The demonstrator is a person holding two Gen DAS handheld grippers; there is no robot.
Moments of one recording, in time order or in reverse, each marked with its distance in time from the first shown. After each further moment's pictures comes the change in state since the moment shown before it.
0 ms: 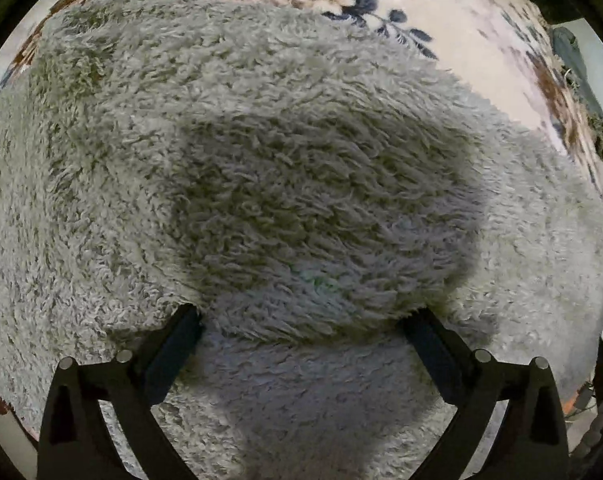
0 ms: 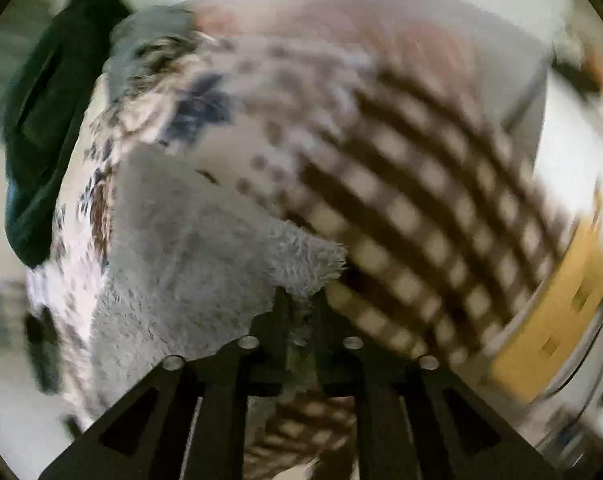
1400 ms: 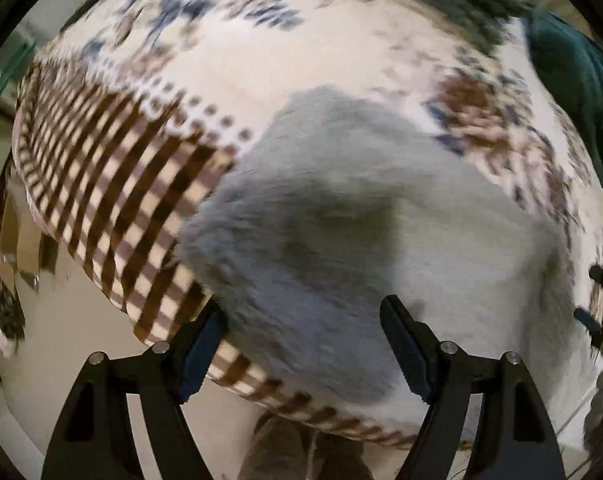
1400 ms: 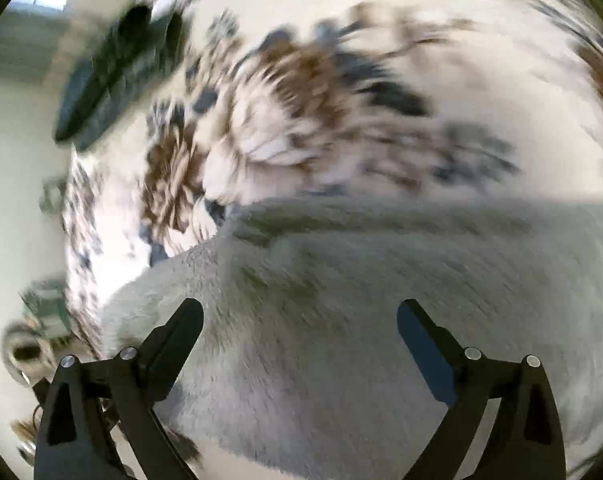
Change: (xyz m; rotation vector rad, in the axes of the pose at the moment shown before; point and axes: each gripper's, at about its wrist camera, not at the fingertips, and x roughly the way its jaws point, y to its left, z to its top) left arm -0.148 0.374 -0.062 -0.430 -0.176 0.040; right arm 0.130 0.469 -0.296 -0.744 0.355 0.039
